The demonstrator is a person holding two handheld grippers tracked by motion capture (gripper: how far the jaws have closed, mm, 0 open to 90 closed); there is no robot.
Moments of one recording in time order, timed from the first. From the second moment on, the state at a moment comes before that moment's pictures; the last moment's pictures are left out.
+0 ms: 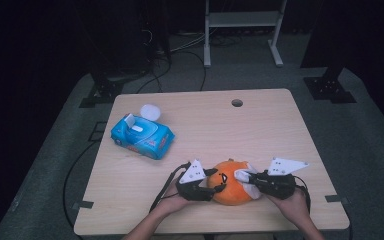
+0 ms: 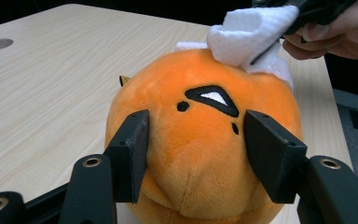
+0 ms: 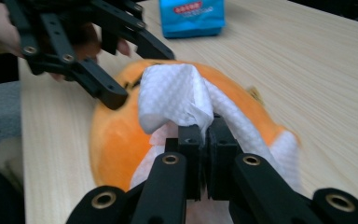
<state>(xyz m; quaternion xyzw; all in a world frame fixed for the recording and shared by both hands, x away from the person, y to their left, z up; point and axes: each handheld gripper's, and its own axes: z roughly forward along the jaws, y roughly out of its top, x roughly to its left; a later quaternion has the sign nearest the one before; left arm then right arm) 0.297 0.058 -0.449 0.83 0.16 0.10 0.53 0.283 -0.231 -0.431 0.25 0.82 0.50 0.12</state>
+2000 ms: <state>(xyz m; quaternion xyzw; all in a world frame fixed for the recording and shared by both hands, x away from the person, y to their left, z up) 0.302 0.054 -0.452 0.83 0.17 0.09 0.52 0.266 -0.212 -0.413 0.21 0.83 0.50 0.14</state>
